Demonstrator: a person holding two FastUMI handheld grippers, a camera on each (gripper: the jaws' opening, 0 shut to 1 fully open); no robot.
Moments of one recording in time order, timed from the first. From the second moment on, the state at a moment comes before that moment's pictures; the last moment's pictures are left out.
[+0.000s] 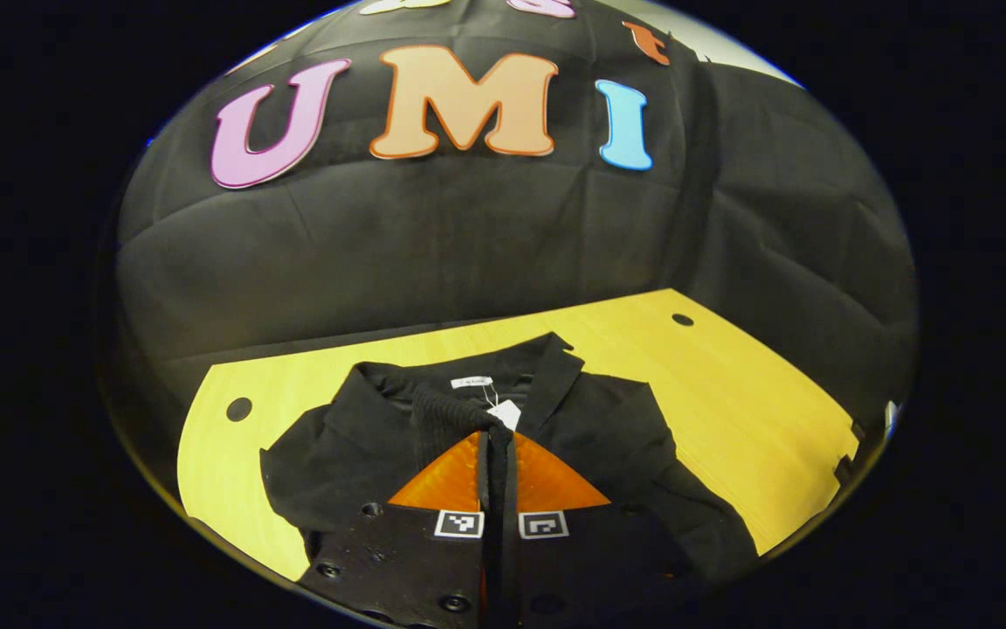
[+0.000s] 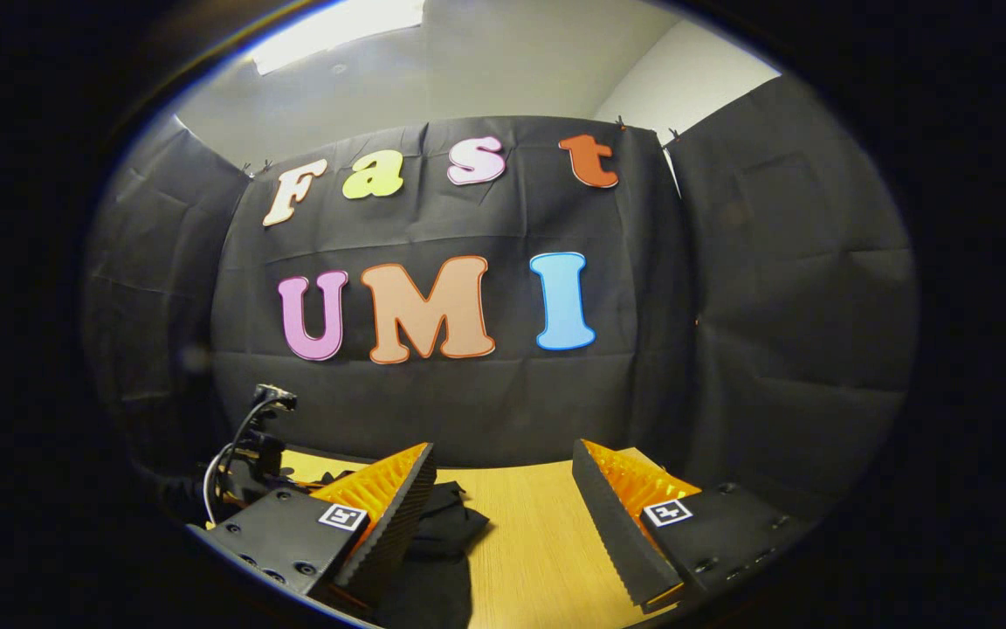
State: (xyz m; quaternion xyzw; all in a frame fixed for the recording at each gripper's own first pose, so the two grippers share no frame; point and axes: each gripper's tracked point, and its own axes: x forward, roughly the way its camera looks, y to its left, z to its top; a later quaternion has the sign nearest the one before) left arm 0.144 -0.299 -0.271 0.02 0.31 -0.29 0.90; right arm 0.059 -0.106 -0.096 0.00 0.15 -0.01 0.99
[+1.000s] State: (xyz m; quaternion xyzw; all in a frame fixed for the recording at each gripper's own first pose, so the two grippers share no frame) left arm 0.121 -0.292 -0.149 0.01 0.13 -0.25 0.96; right arm 0.049 -0.075 -0.142 0.00 0.20 0.06 0.98
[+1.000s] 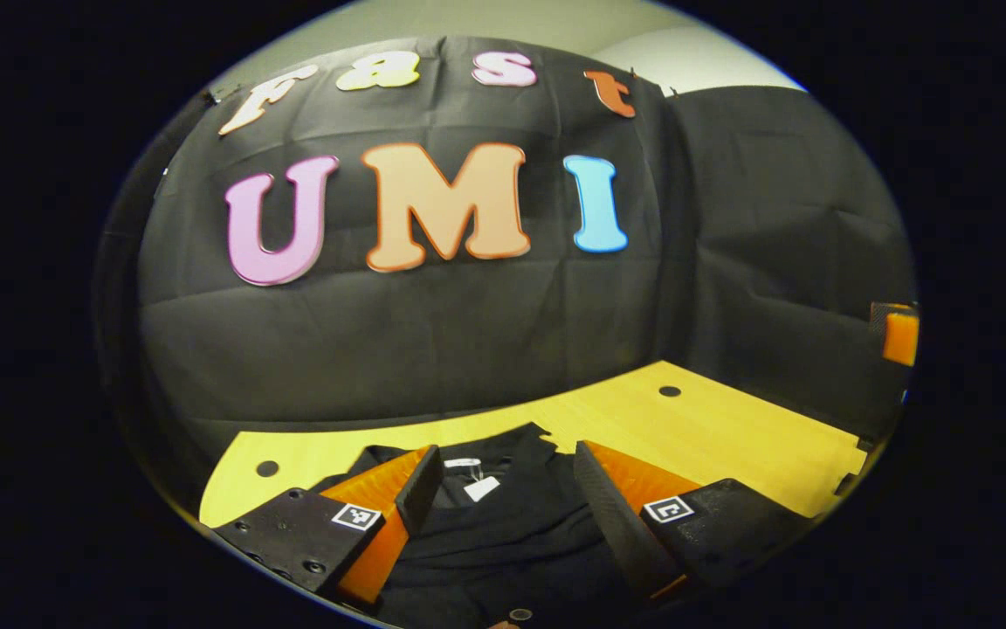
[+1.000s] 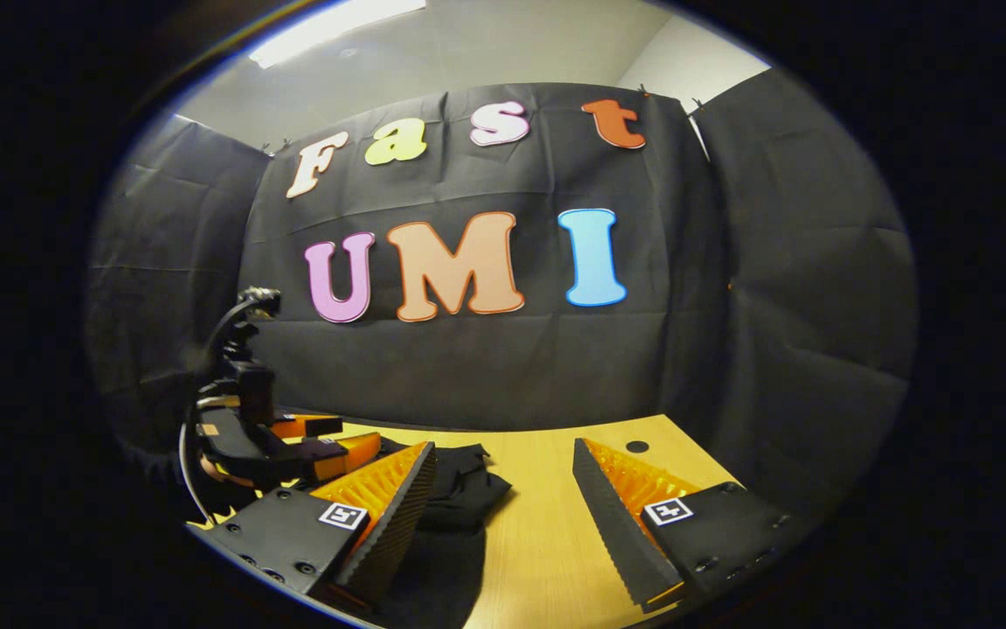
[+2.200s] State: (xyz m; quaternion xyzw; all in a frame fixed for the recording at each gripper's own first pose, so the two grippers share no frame) left arm -0.093 -0.046 -0.295 0.06 0.36 -0.09 0.93; right arm -0.085 0.008 -0.313 -0.06 0.43 0.20 0.88
